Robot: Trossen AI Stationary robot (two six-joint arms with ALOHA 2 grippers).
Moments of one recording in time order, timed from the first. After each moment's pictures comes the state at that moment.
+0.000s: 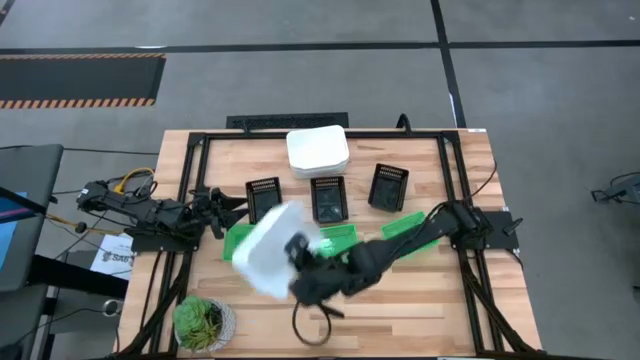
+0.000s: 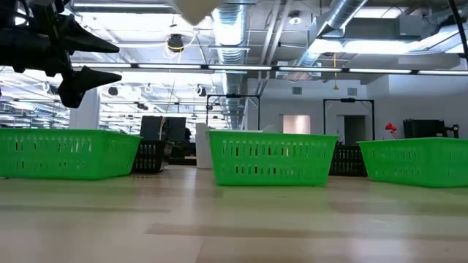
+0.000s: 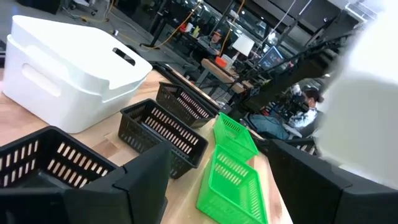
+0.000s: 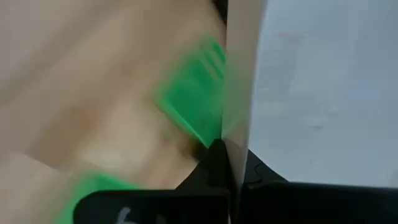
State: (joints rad) left arm -0.31 0.07 0.03 0.01 -0.60 -0.64; right arm 0.41 2.15 2.17 -0.88 0.60 -0.60
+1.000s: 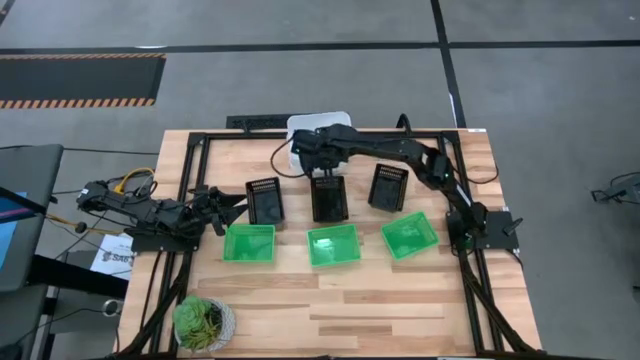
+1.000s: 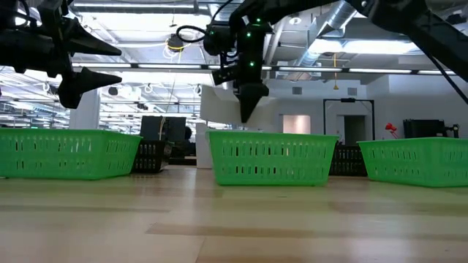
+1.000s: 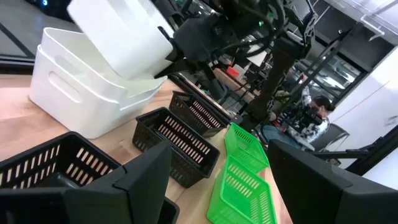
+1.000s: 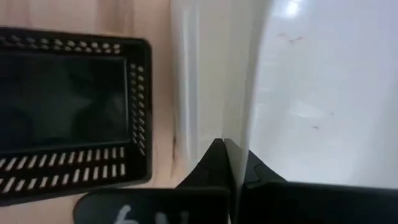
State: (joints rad) left arm -0.31 0.07 0.03 0.01 -0.66 -0.65; right arm -0.29 2.27 2.17 -1.21 0.33 -0.49
